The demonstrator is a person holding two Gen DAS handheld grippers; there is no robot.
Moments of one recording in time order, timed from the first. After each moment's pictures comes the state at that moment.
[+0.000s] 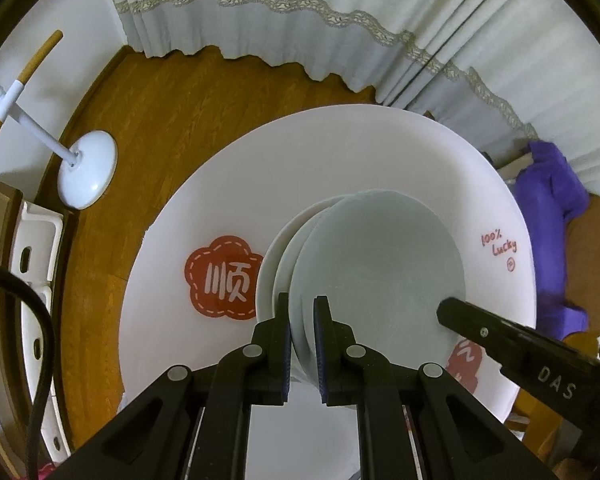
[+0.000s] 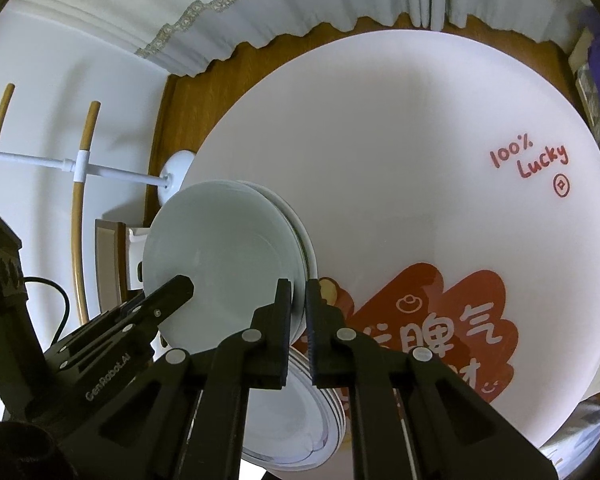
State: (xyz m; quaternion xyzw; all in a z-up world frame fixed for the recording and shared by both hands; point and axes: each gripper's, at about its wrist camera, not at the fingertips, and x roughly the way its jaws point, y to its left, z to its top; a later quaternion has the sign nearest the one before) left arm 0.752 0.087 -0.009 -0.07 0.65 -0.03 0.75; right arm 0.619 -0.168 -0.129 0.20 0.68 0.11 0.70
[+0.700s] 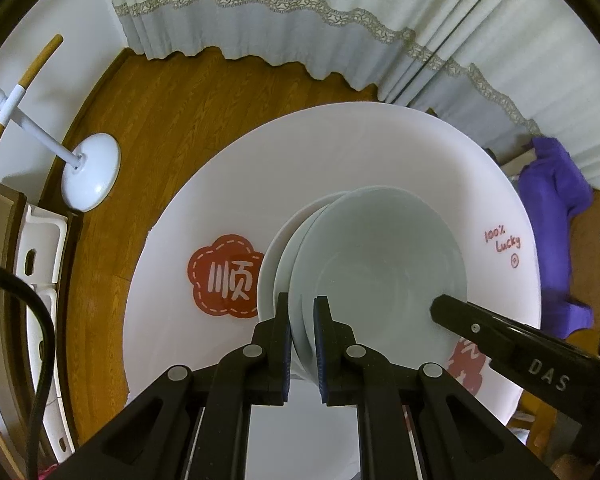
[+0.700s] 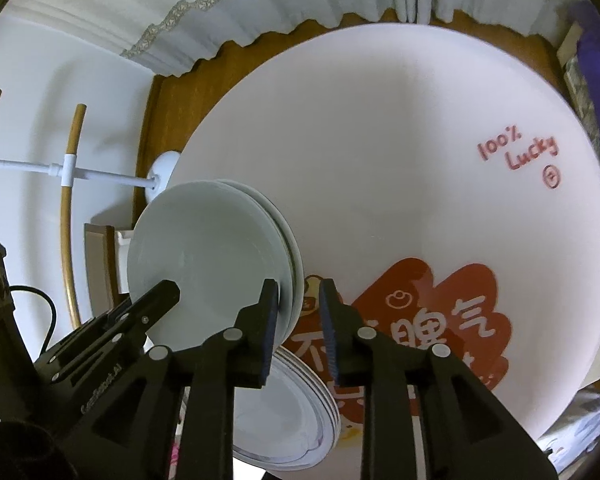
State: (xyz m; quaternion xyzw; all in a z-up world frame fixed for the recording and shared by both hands) left arm 0.753 0.084 -0.007 -0.06 0.66 -0.03 0.75; right arm 0.618 -0.175 -0.137 0.20 0.69 0.09 0.69
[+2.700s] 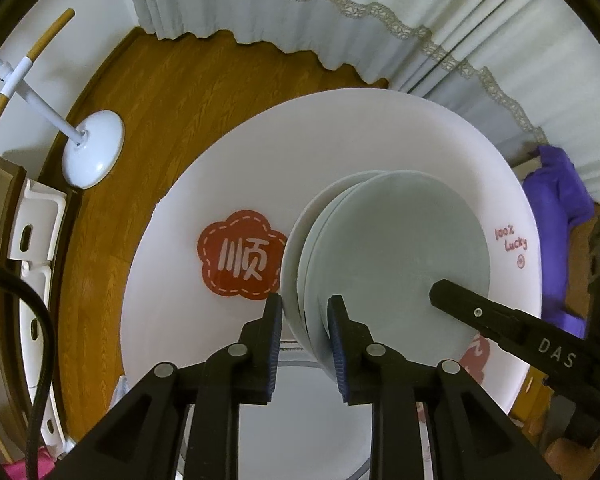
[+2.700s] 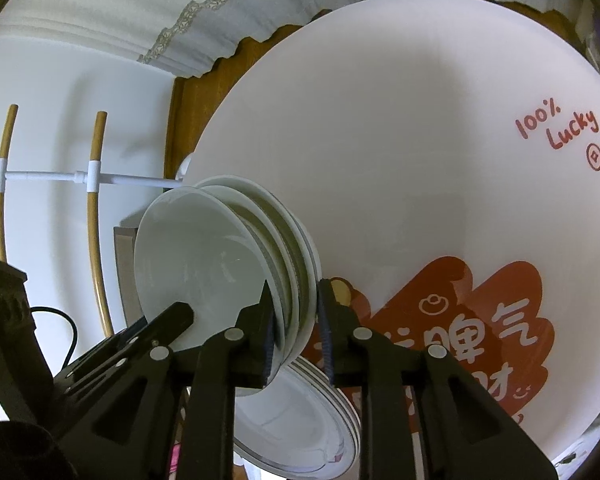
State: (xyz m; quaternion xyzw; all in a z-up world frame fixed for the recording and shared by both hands) left arm 0.745 0.098 -0.017 -0.08 0.67 -0.01 0.74; right arm 0.620 -0.179 -0.158 0.24 0.68 0.13 0.68
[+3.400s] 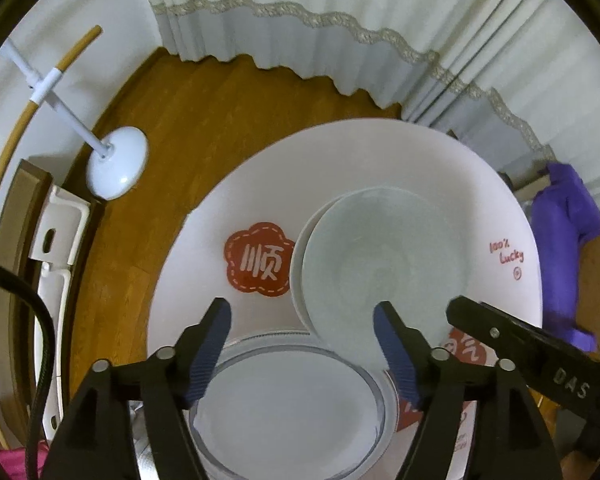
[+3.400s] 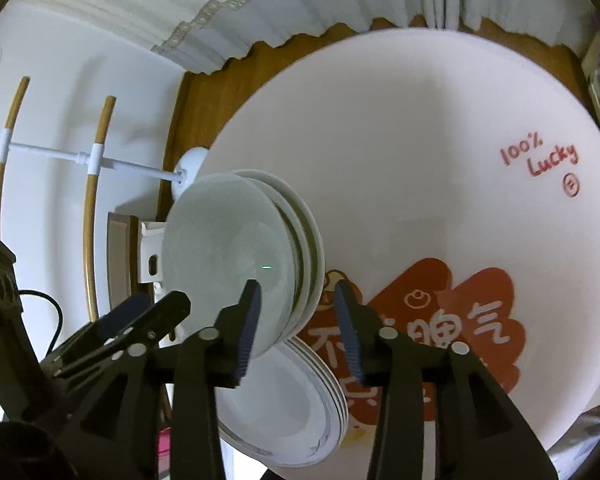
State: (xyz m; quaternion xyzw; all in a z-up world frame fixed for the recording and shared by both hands) left arm 0.716 0.092 0.028 -0.08 0.63 0.03 0.77; right arm 0.608 -0.181 -0.116 0.19 0.66 0.15 0.71
